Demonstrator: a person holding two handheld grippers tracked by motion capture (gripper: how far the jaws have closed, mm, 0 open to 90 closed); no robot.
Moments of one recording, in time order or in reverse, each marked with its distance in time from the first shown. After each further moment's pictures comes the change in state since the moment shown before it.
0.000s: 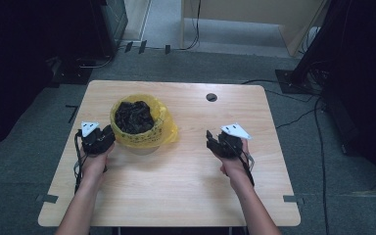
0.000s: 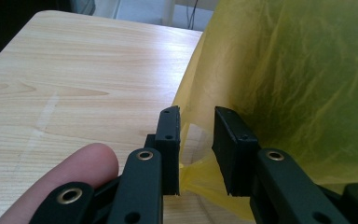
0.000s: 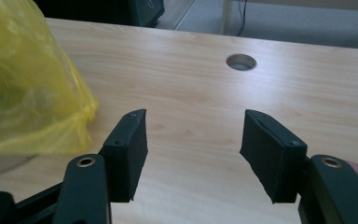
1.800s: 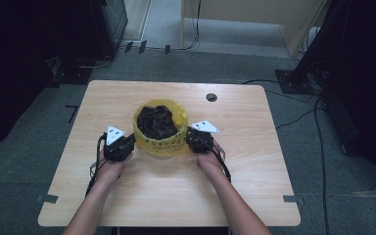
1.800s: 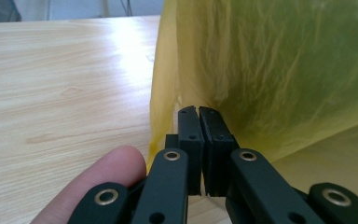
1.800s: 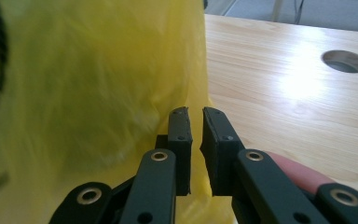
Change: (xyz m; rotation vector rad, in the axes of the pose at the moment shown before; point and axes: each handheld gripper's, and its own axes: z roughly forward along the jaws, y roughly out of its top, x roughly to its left) left arm -0.056 -0.017 0.002 0.053 -0.206 0.222; right arm 0.053 -0.013 0.063 0.018 0.156 -0.043
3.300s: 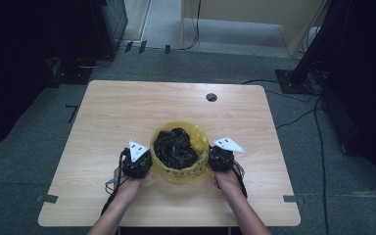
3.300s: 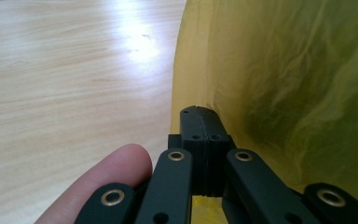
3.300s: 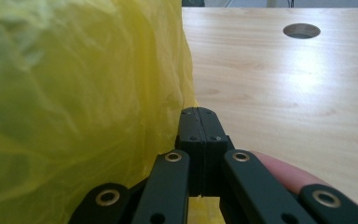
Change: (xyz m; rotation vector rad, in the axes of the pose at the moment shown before) left arm -0.086 -0.016 -0.018 0.069 0.045 0.017; right arm -0.023 -0.033 -0.074 -0.019 0.018 0.077
